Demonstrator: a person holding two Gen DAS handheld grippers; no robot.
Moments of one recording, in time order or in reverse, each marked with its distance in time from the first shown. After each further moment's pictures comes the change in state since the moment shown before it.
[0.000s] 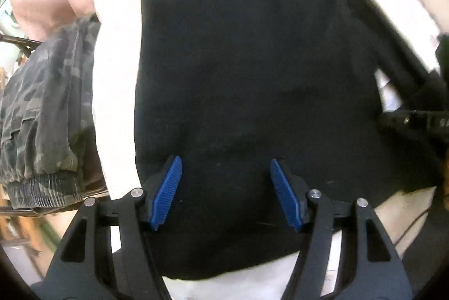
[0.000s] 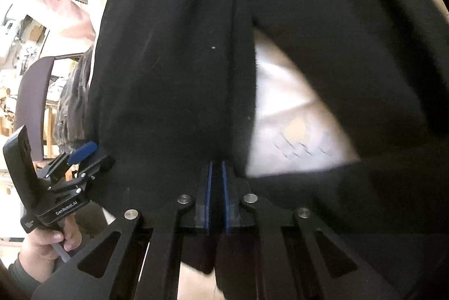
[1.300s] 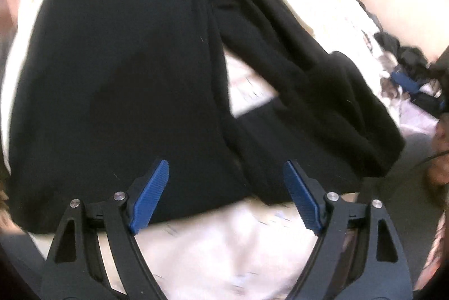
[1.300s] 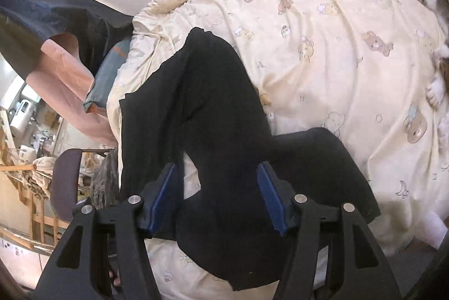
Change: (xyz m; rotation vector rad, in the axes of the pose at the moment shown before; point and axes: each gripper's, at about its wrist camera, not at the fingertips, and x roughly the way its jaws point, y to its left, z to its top) left arm -0.026 -0.137 -0.012 0.008 0.023 -0.322; right arm -0.216 -0.150 -0.078 0.240 -0.457 0.094
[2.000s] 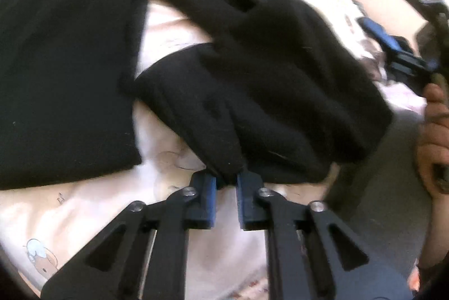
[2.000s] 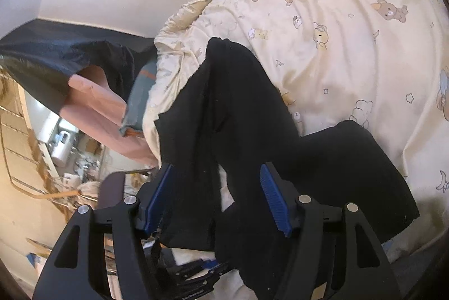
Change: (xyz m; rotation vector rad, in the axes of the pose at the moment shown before) left arm 0.034 -0.056 -0.040 0.014 0.050 -0.126; right arm 0.008 -0.025 0.011 0.164 -0.056 0.247
